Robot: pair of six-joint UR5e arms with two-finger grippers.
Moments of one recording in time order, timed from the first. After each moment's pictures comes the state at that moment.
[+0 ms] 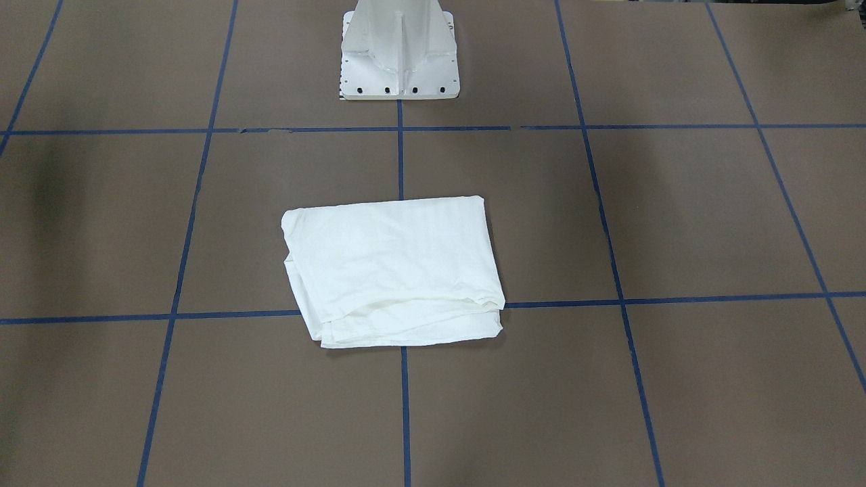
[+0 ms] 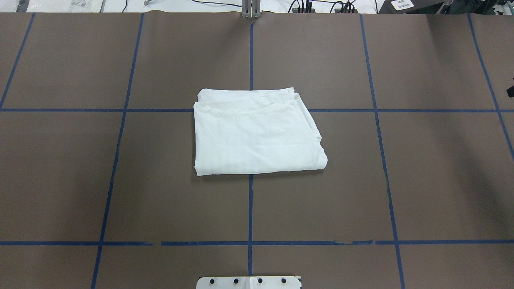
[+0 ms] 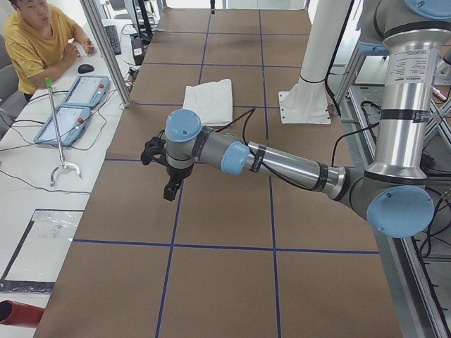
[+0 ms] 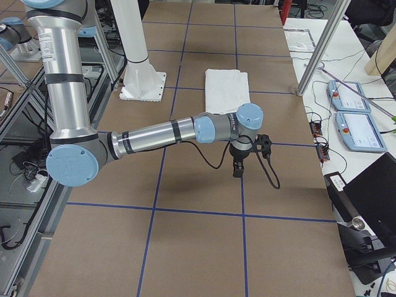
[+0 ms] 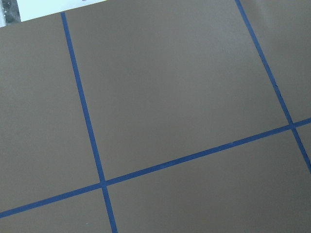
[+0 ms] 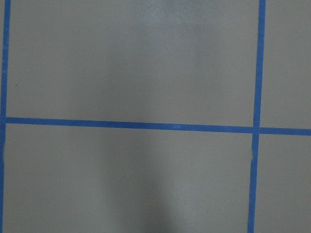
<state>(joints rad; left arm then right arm) -1.54 -1.60 -1.80 -1.68 -2.40 -0.02 1.41 -1.48 1.74 -1.66 2.37 0.21</state>
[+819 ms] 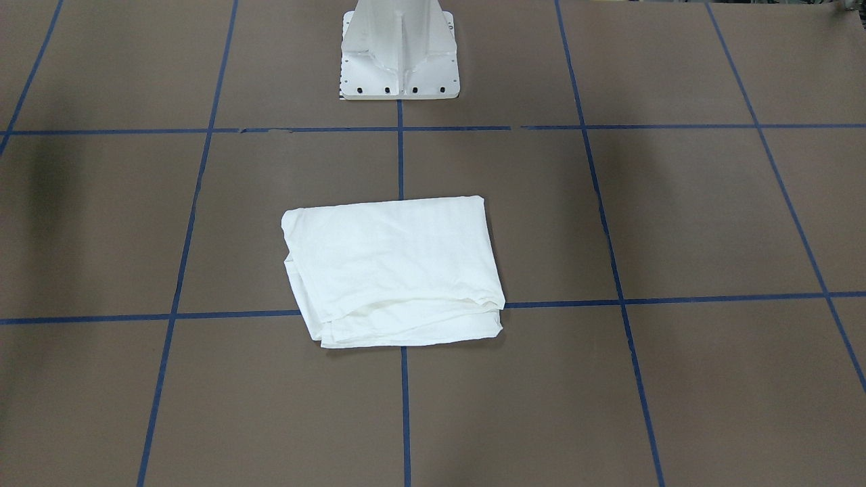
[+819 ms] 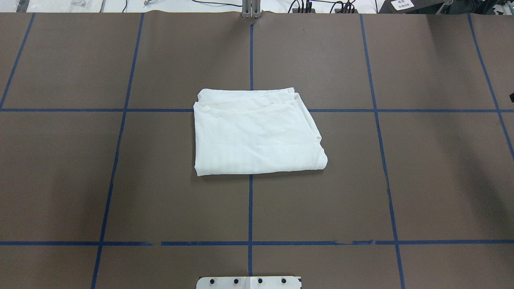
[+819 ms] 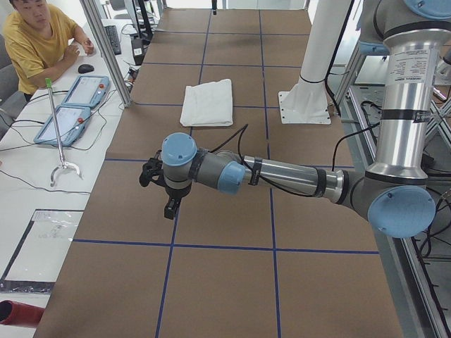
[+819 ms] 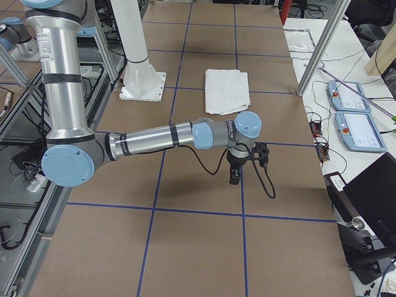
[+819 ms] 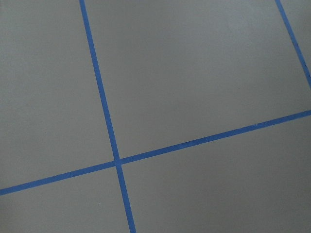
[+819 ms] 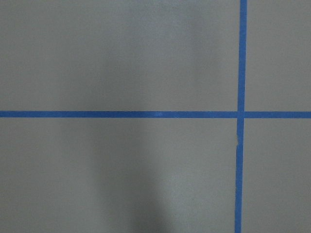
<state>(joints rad) -1.53 -1.62 -1.66 -1.75 -2.40 -0.04 1.42 -1.49 1.70 -1.66 2.36 0.20</state>
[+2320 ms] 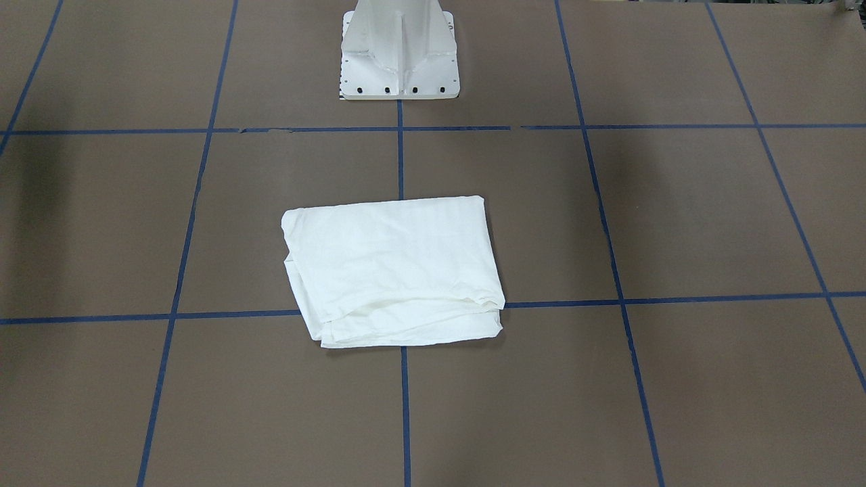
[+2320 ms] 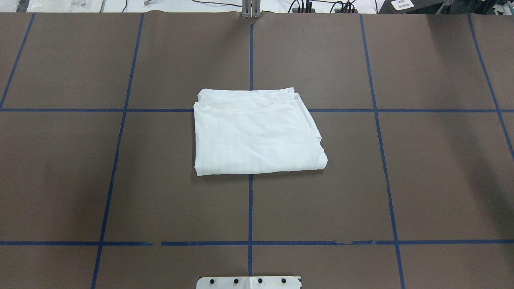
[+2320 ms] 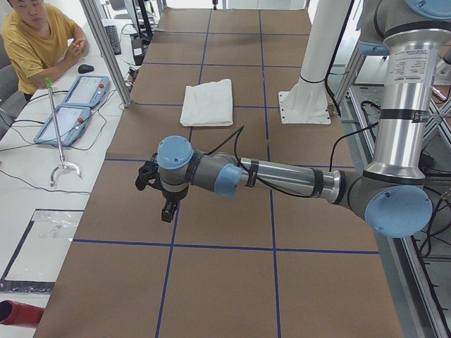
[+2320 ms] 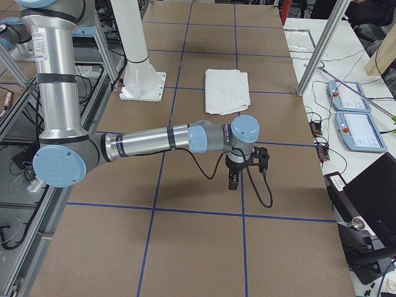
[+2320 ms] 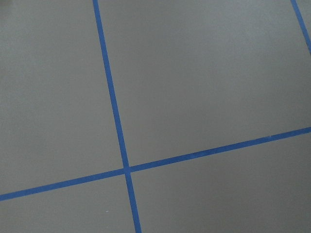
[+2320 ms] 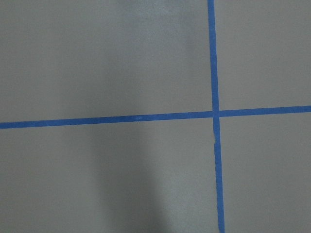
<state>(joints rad) -1.54 -1.63 -1.65 -1.75 -2.40 -0.04 1.48 -1.51 1.71 -1.66 2.37 0.21</state>
